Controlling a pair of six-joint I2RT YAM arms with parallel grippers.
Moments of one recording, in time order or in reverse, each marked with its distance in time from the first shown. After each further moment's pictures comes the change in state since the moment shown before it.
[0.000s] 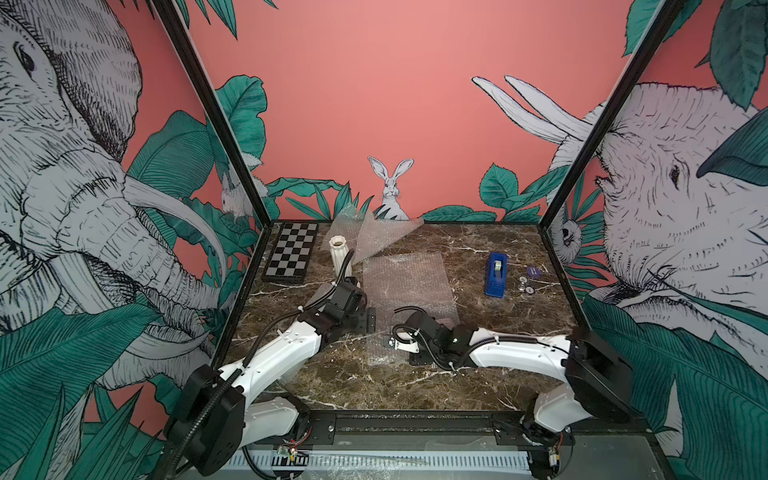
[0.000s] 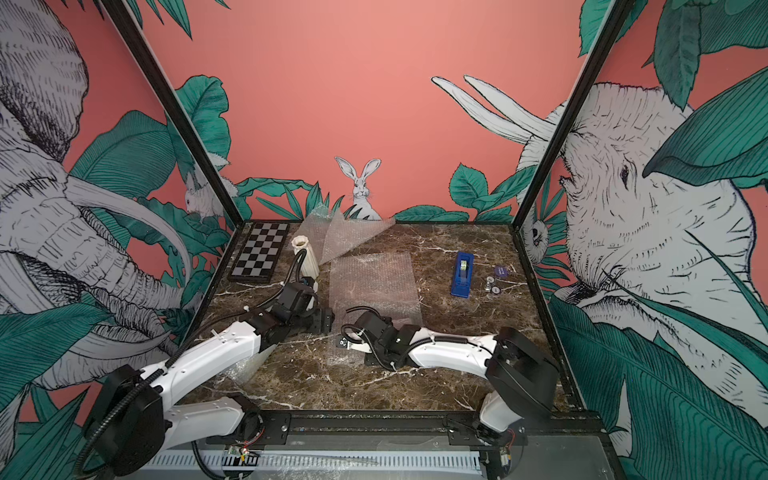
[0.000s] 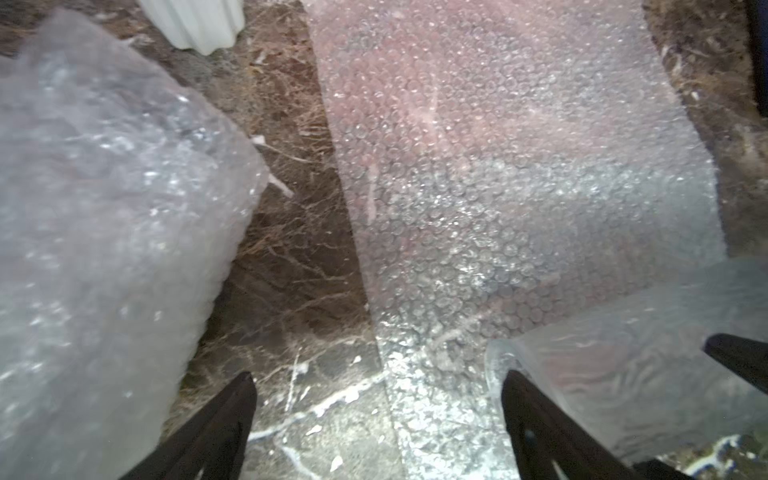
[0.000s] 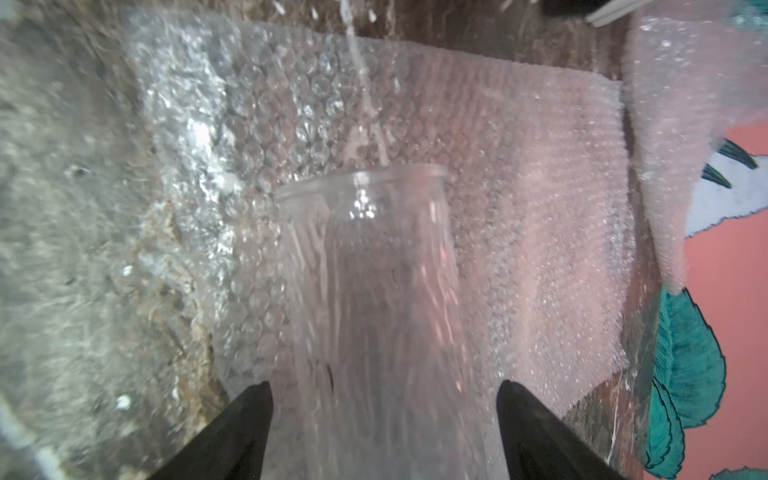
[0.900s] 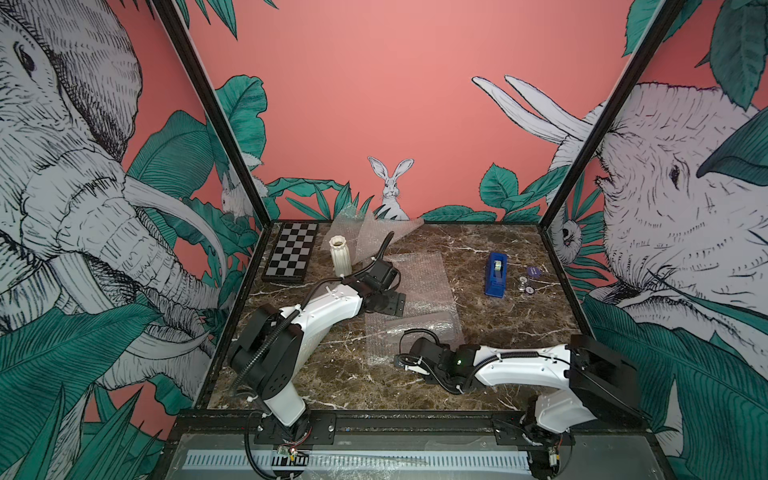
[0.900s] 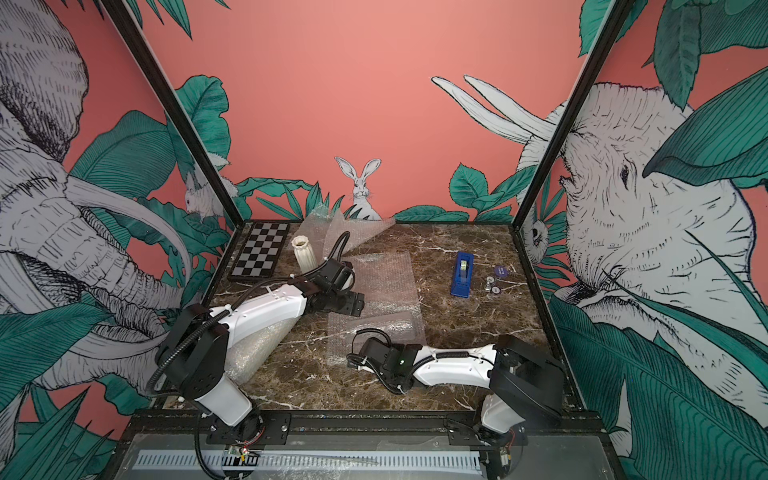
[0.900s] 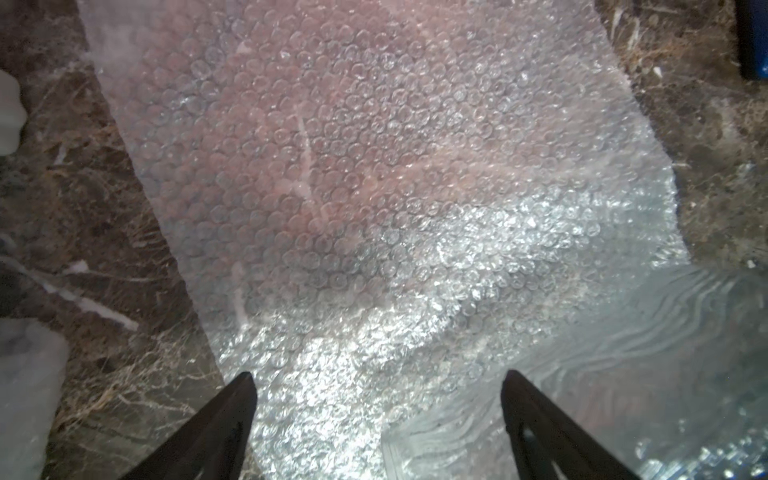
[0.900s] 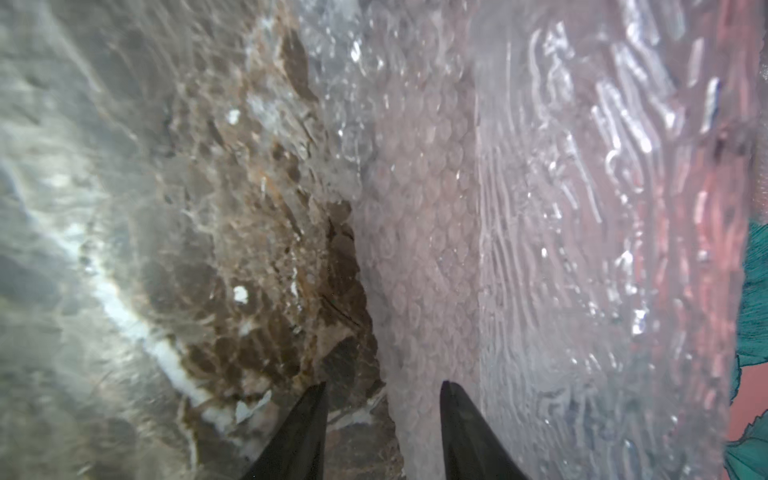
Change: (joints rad) left arm -0.088 0.441 0.397 -0.065 0.040 0.066; right arm 0.117 0.029 -0.127 -0.073 0.125 0.170
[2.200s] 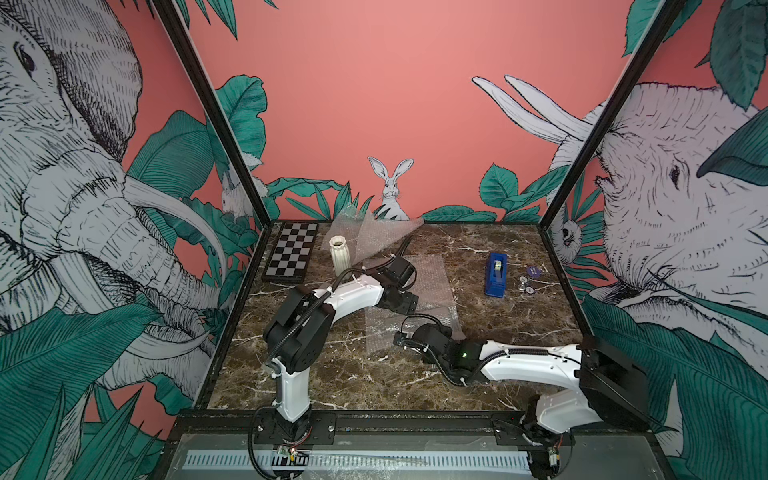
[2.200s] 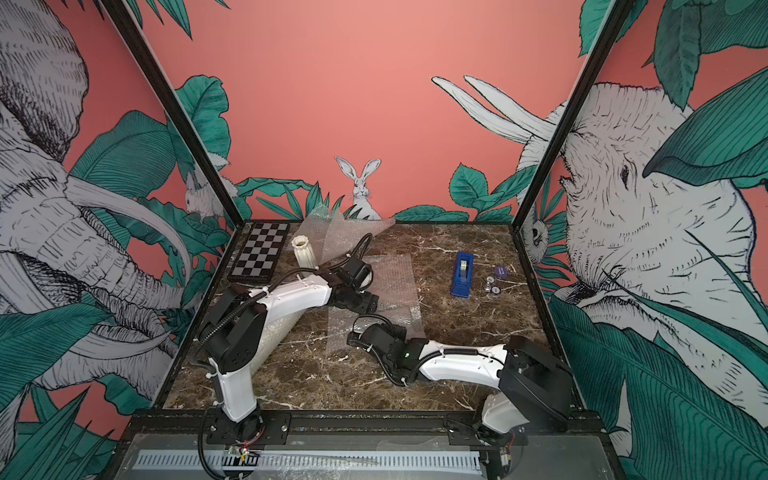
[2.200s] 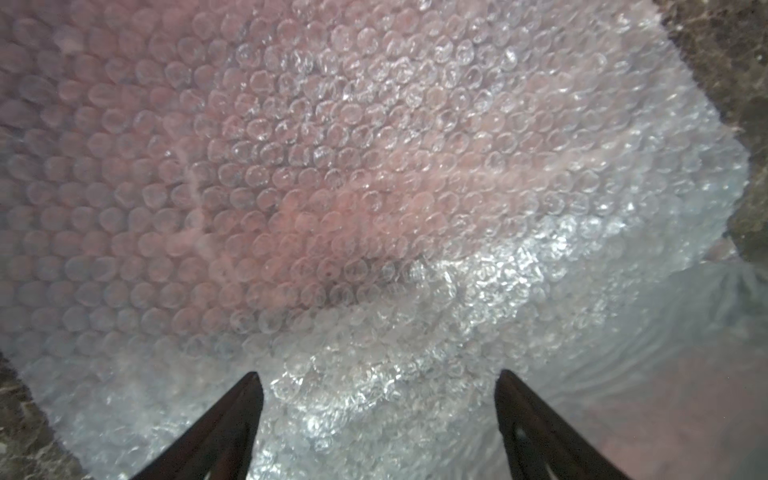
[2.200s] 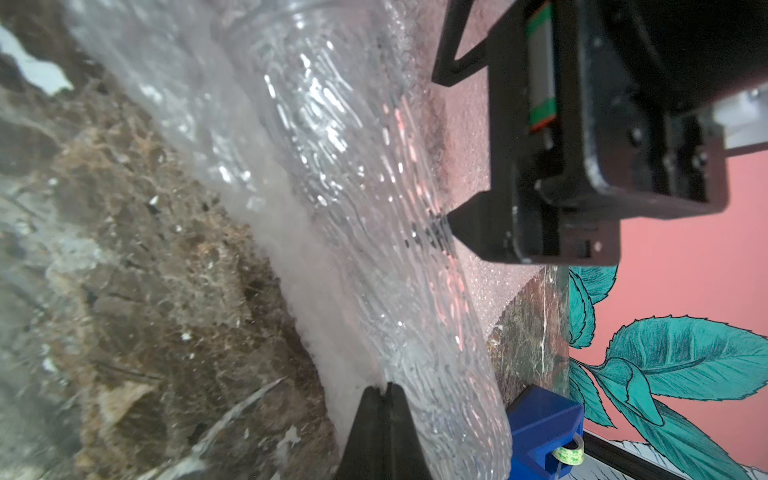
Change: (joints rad) left arm -0.041 0.219 0.177 -0.058 0.045 0.074; right arm -0.073 -0.053 0.022 0.154 0.183 -0.055
